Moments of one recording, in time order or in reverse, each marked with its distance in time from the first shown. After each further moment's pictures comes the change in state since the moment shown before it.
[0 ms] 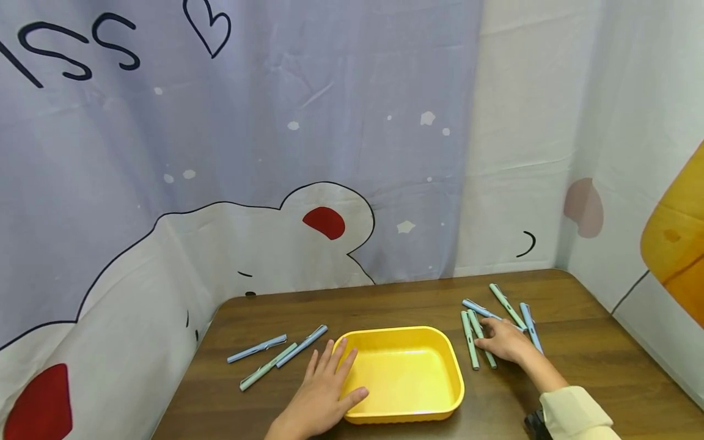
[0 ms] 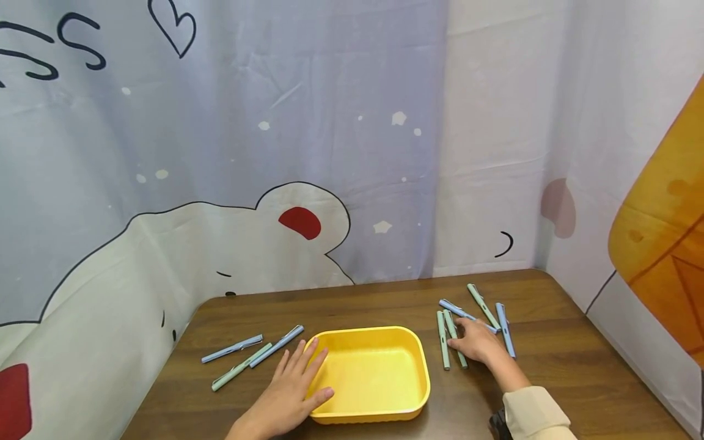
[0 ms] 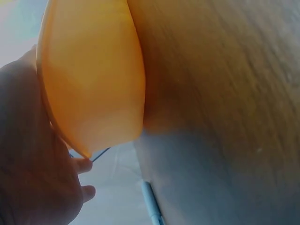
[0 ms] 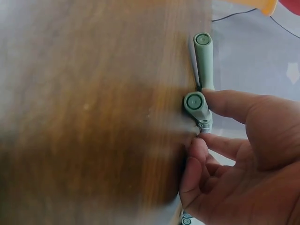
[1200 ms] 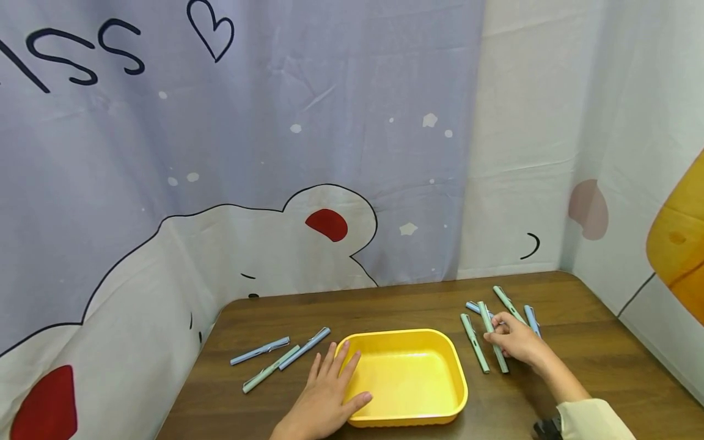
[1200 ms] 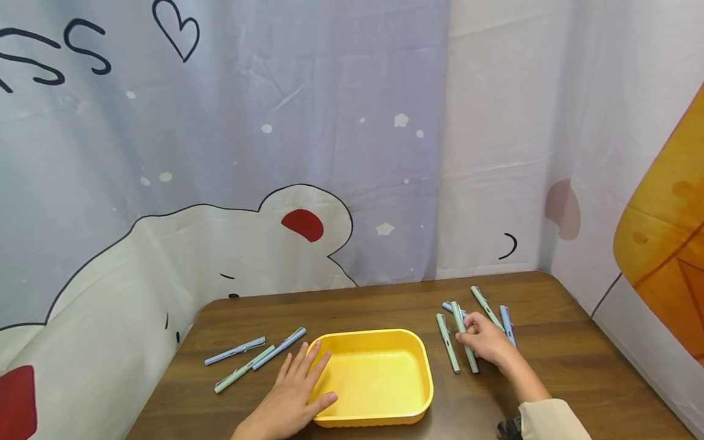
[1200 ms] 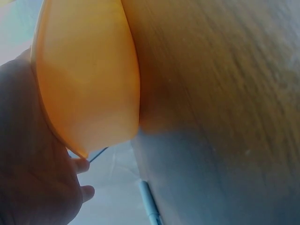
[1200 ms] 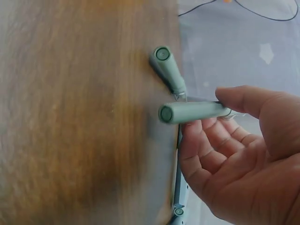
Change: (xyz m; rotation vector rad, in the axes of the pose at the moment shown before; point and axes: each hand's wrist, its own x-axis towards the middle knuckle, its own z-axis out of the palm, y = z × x) left_hand 0.001 -0.001 0.004 0.002 -0.010 -0.019; right_hand -0.017 -0.003 -0.012 0.449 -0.005 0.068
